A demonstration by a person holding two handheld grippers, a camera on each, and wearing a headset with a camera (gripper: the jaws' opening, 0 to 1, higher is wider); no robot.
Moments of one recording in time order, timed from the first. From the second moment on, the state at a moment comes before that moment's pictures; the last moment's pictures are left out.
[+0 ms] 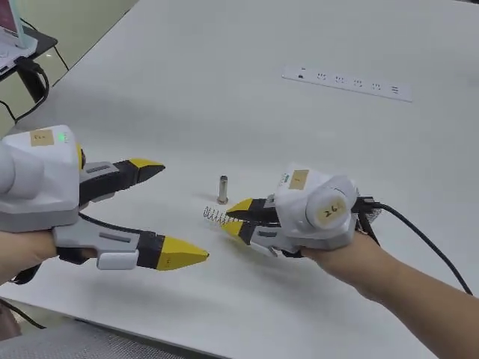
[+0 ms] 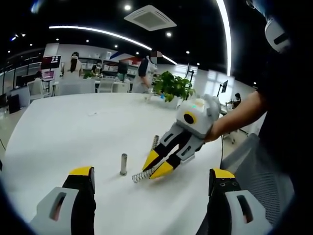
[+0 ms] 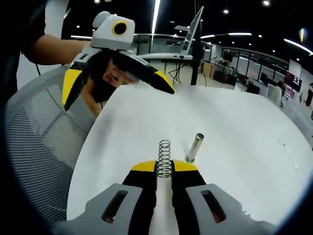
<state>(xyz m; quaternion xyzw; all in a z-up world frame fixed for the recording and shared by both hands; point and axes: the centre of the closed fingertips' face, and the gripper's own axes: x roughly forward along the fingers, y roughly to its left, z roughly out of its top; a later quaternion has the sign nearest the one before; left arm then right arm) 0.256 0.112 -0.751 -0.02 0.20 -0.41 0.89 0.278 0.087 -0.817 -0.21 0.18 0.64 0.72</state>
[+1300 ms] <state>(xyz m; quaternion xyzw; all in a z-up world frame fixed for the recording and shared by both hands) 0.242 0.035 -0.741 -0.01 0.19 -0.51 0.84 0.265 -0.003 -0.771 -0.23 0.16 0.63 0.72</state>
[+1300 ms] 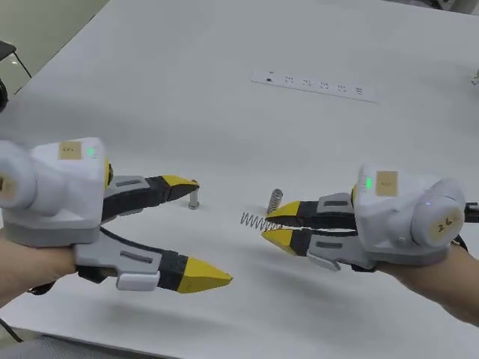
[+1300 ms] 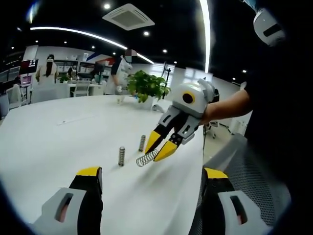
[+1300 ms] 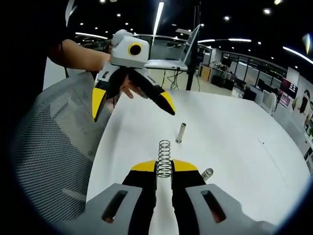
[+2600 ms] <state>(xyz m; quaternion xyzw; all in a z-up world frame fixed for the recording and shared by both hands) 0.247 -0.013 -0.759 0.02 0.19 -0.58 0.79 0.240 -0.008 -0.764 -0.24 0.14 0.69 0.67</state>
